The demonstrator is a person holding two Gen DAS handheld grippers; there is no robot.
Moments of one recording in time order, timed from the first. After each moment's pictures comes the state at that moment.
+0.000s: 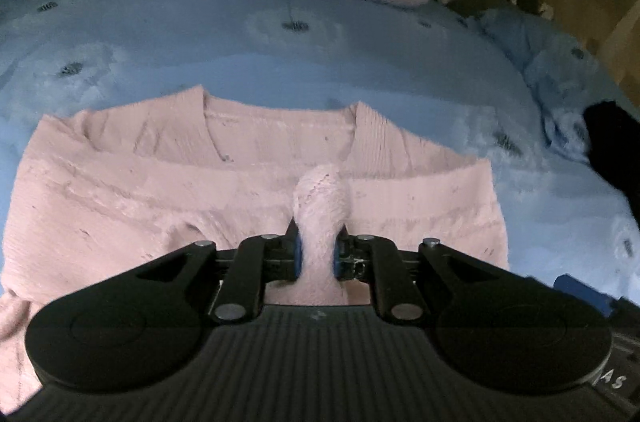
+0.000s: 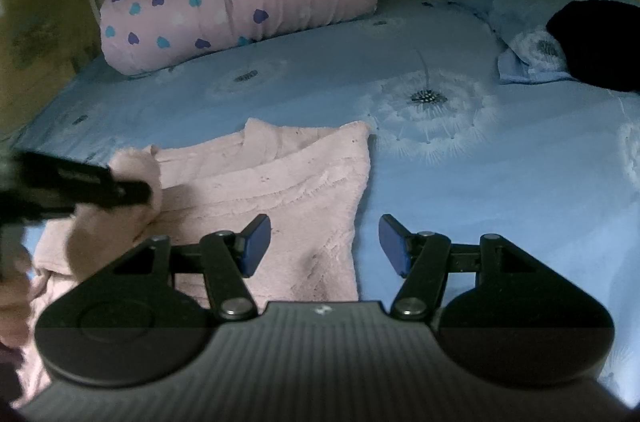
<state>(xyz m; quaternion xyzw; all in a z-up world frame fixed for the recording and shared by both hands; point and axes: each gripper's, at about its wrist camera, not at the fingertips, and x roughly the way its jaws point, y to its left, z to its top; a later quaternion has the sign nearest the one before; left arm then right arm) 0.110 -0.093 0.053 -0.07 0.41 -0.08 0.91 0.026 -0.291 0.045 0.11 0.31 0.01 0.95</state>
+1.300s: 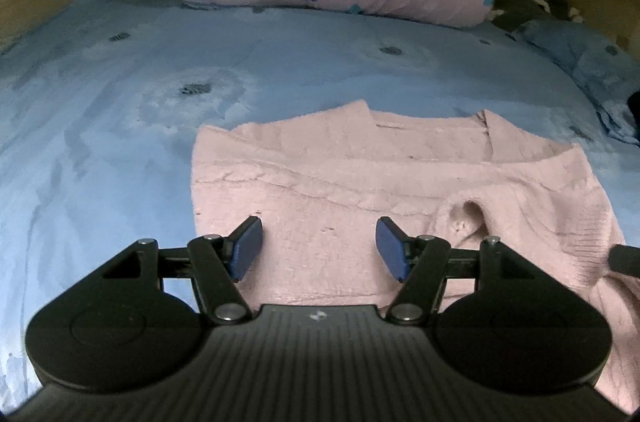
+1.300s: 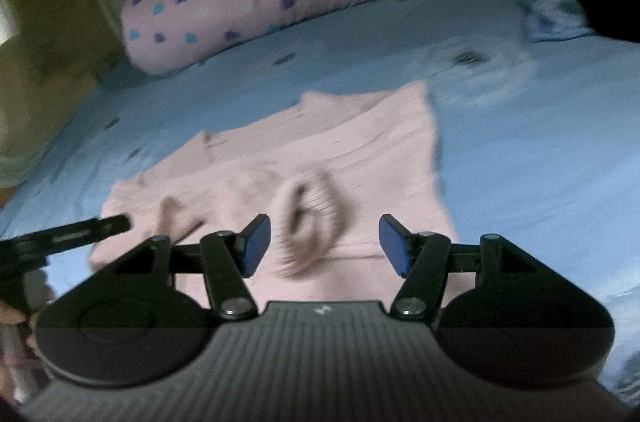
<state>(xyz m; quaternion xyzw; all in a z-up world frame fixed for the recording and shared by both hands) 0.069 0.055 0.052 -0.02 0.36 -0.04 0.93 0.005 -0.238 0.041 0.16 0.32 0.04 0.93</state>
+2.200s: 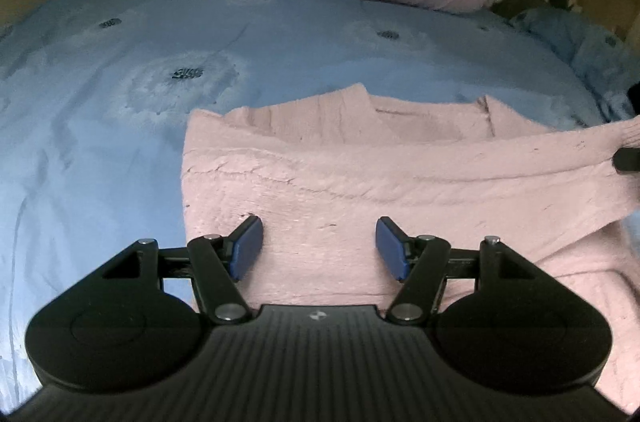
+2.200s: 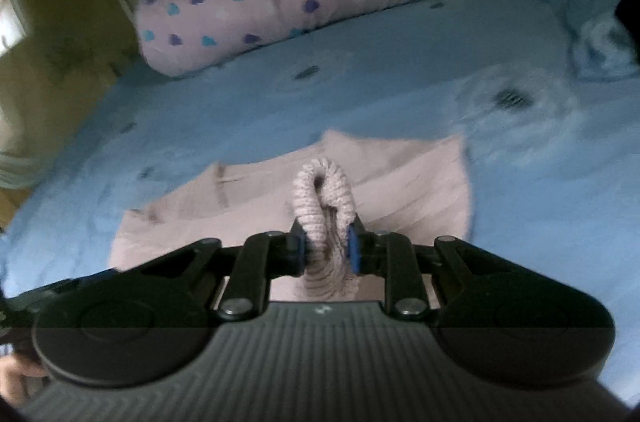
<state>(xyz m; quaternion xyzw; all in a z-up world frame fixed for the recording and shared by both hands) 0.082 0.054 0.039 -0.01 0.38 -0.04 0.93 0.072 -0.263 0.077 0.15 0.34 0.07 0.93</state>
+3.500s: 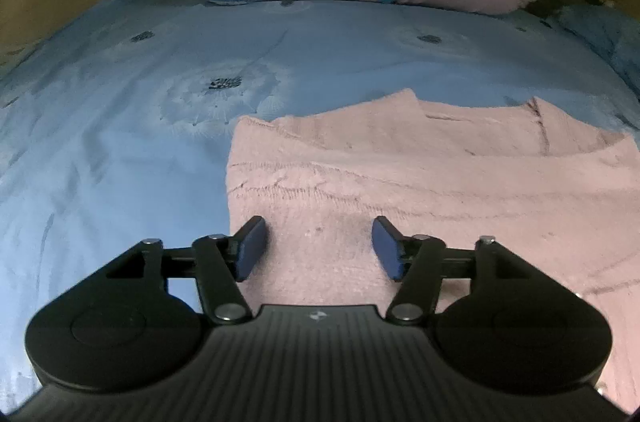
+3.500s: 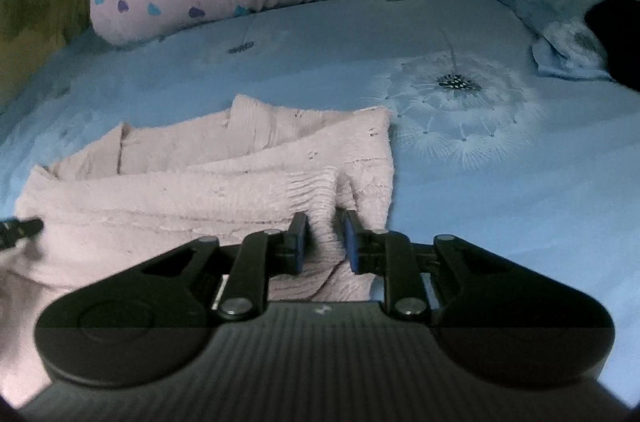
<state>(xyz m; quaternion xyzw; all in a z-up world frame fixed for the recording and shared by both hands) 0.092 0.064 0.028 0.02 0.36 0.01 0.93 0.086 -0.282 0.012 0.09 0.33 0.01 0.94</state>
